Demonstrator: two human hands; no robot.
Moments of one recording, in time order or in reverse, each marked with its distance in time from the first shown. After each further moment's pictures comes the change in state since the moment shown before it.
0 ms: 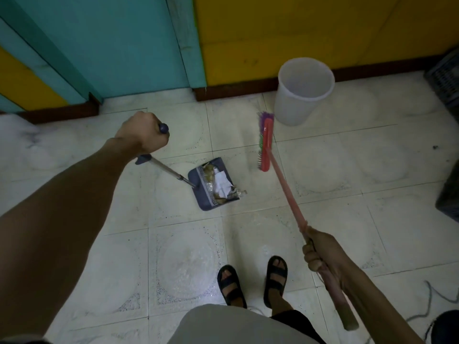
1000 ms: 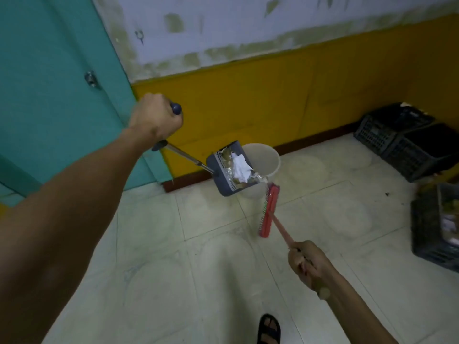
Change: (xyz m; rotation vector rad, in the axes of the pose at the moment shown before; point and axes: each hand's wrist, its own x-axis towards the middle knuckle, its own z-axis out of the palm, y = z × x) left_hand 0.108 0.269 -0.200 -0.082 0.512 0.316; right_hand 0.005 -0.188 -0.071 0.726 -0.148 -0.143
